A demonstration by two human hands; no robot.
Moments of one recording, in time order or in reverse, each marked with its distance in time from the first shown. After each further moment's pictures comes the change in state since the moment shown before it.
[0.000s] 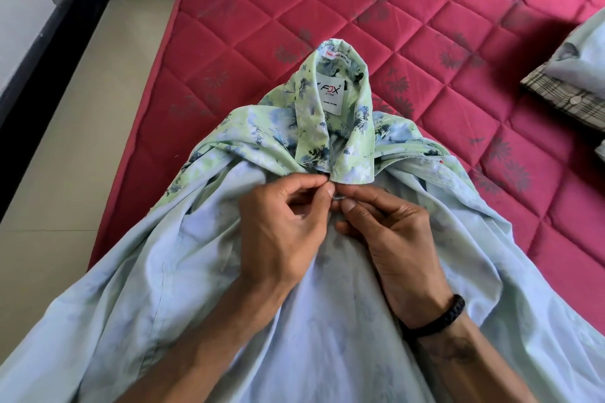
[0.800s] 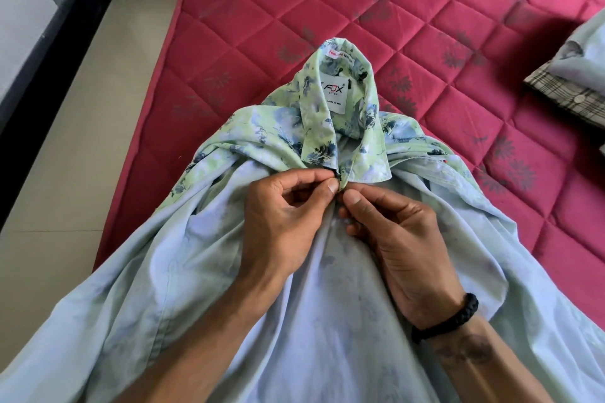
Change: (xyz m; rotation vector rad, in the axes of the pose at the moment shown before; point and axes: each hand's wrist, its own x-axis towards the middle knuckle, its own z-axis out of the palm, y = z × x) left_hand 0.009 0.000 -0.004 -0.216 -0.084 -0.201; right_hand -0.002 -0.008 0.003 0.034 0.048 0.077
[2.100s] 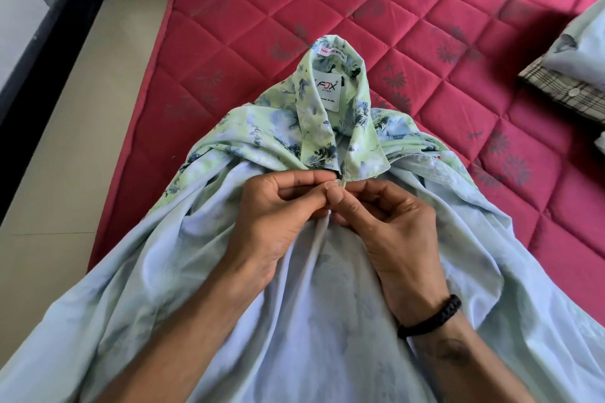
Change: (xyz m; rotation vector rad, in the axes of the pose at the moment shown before) left_hand 0.002 0.015 -0.004 -0.231 -0.122 -0.293; right_hand -0.002 0.001 0.007 -0.046 0.080 -0.083
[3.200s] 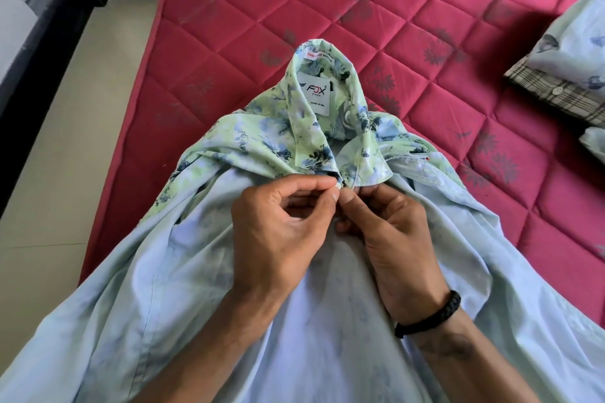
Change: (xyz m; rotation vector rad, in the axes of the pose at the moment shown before) left_hand -0.015 -0.007 0.014 0.332 0.117 0.451; right_hand 0.005 0.000 -0.005 0.014 0.021 0.053
